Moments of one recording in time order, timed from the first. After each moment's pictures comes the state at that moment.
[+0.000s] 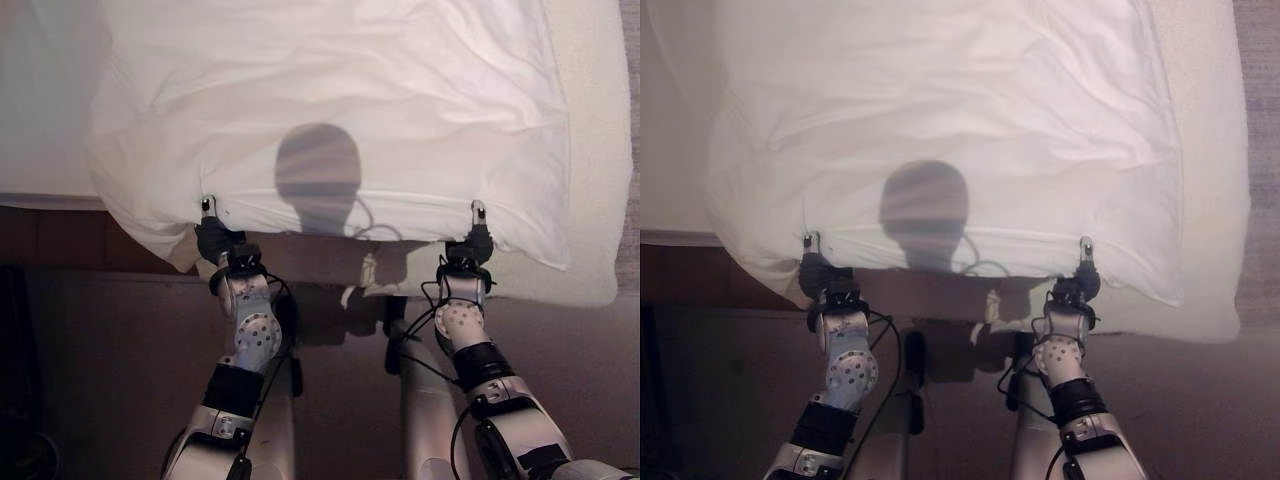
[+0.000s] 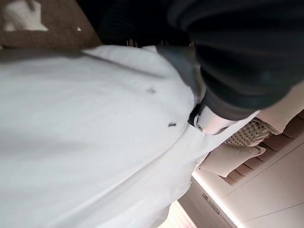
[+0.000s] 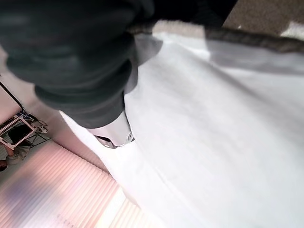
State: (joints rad) left arm -0.41 0.06 -0.10 0.10 -1.04 -0.58 0.43; right arm -0.53 -0.13 0.04 0.43 1.38 -0.54 -0.12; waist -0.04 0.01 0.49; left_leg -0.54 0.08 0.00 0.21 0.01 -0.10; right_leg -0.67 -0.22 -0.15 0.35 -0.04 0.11
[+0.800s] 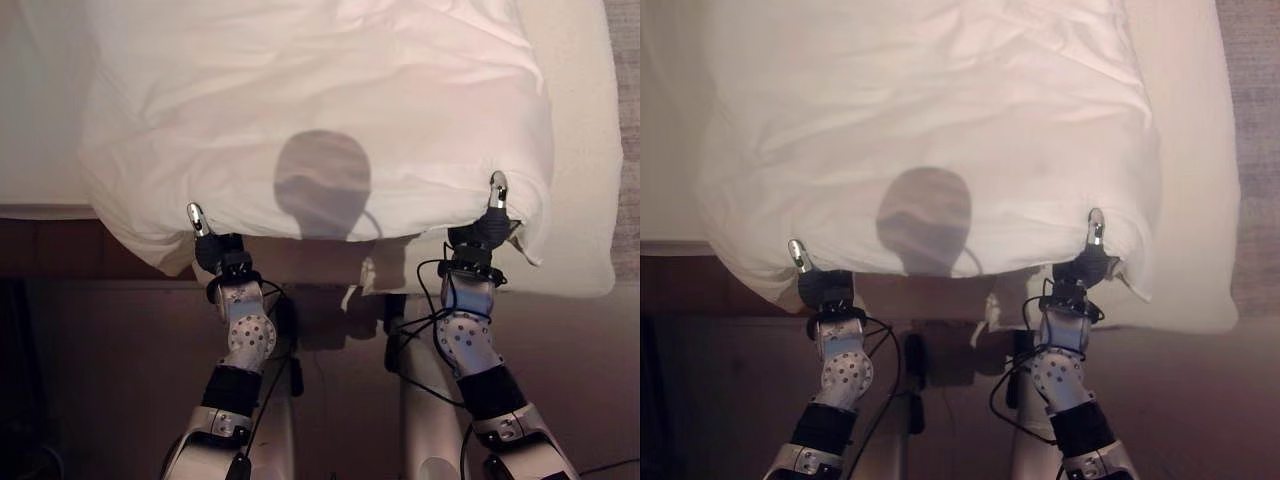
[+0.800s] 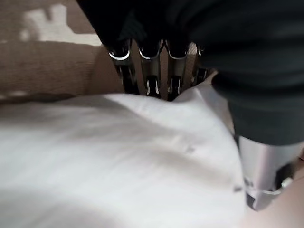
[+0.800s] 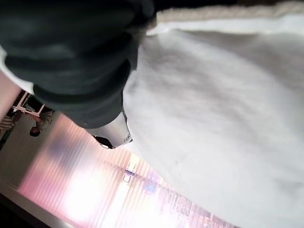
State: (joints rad) left arm -0.45 0.06 -0.06 0.23 -1.26 -0.58 0.30; right arm -0.41 -0.14 0.17 -0.01 1.37 -0.60 -0.05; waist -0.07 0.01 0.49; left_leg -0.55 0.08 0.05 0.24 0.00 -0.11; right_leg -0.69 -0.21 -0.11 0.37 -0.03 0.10
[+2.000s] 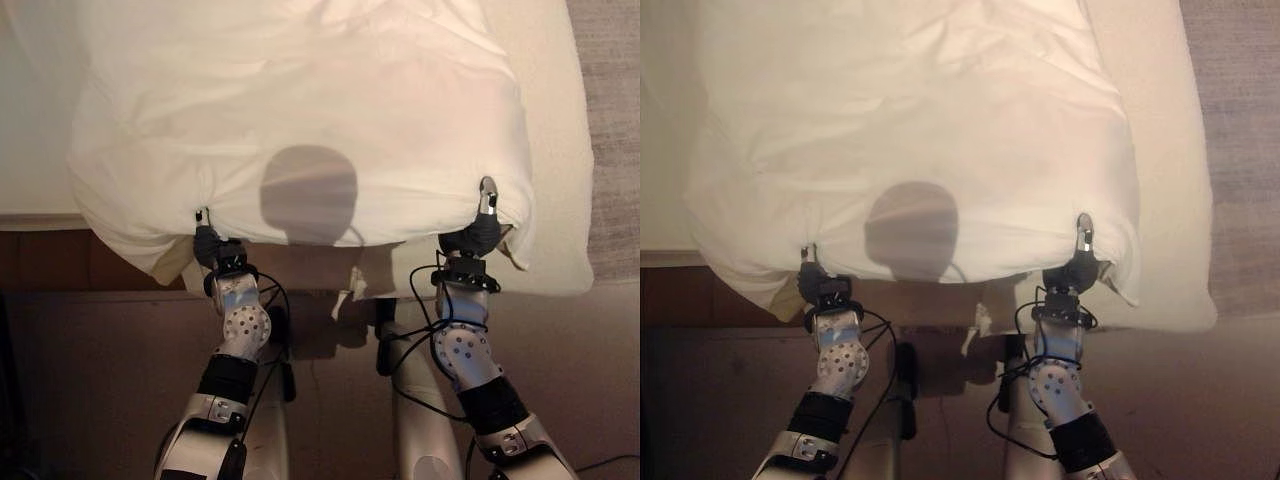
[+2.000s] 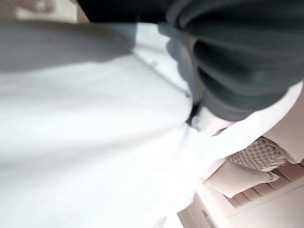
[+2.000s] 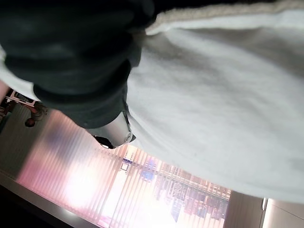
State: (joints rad) left arm -0.45 0.10 -0.05 0.23 -1.31 -0.58 0.32; right arm -0.35 -0.16 0.23 -0.04 1.41 -0.59 -0.01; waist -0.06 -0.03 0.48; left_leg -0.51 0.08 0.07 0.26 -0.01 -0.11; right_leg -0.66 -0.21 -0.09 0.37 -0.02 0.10
